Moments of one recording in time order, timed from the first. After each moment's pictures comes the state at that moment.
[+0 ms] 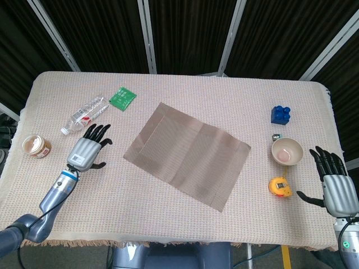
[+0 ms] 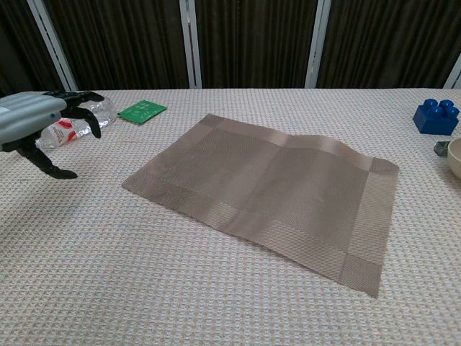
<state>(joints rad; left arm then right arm) -0.59 -1.54 -0.13 -1.14 1.48 1.05 0.07 0.17 -1.07 0.04 -1.67 -1.44 1.51 0.04</state>
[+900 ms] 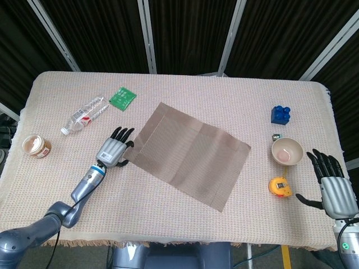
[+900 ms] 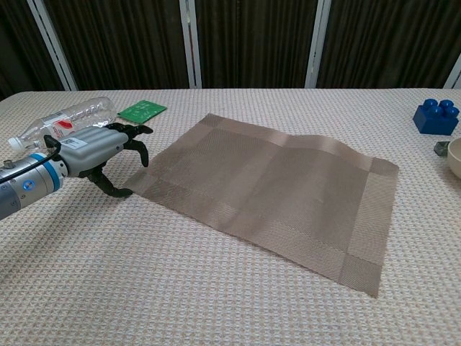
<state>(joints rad) -0.73 -1.86 -0.09 -0.70 1.50 0.96 -0.07 0.15 -1.06 0.05 -1.67 -1.46 1.48 0.05</state>
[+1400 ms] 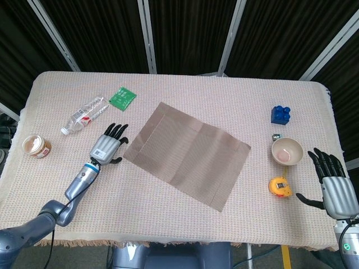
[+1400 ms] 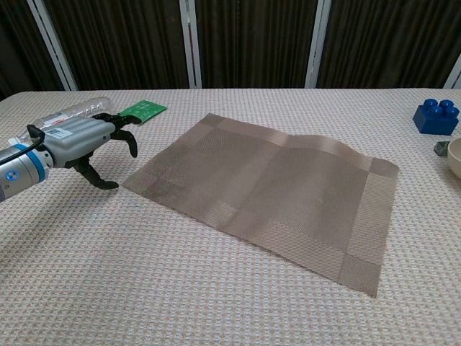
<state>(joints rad) -0.72 -1.81 -0.08 -0.71 1.50 0.98 -0.10 0.14 -1.06 0.06 -1.67 -1.48 1.48 0.06</state>
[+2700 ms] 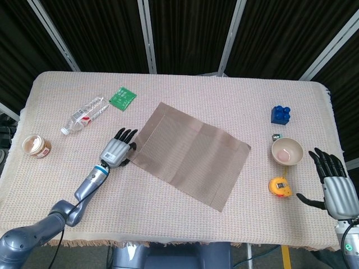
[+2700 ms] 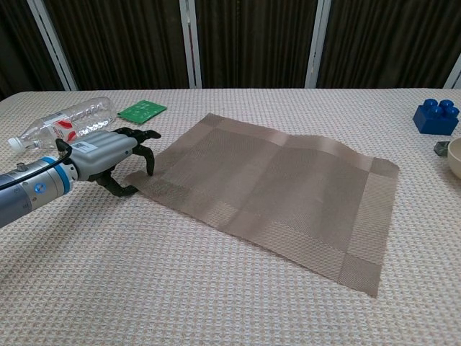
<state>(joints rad) -0.76 -1.89 -0.06 -0.65 1.49 0.95 -0.10 0.13 -1.04 0.08 -1.69 -1.49 1.47 0.08</state>
